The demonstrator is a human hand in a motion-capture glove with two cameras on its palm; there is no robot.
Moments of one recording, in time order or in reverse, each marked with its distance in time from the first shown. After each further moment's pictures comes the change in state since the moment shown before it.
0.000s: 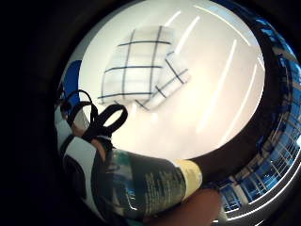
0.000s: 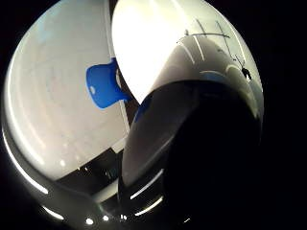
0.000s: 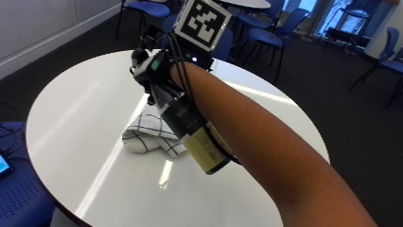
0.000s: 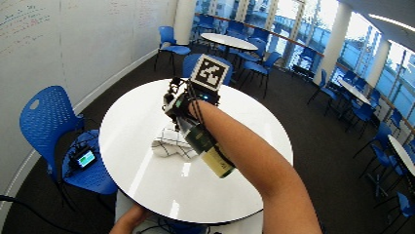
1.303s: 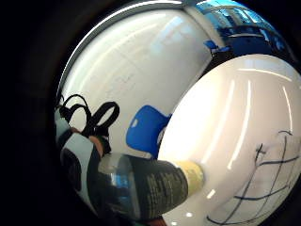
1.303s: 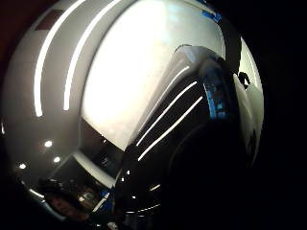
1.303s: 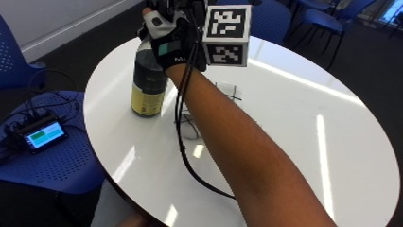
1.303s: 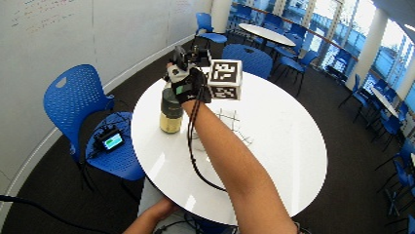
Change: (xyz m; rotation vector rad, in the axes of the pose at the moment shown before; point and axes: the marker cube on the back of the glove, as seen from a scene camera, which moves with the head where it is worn) arm -0.041 -0.005 -0.069 0.918 -0.819 -0.647
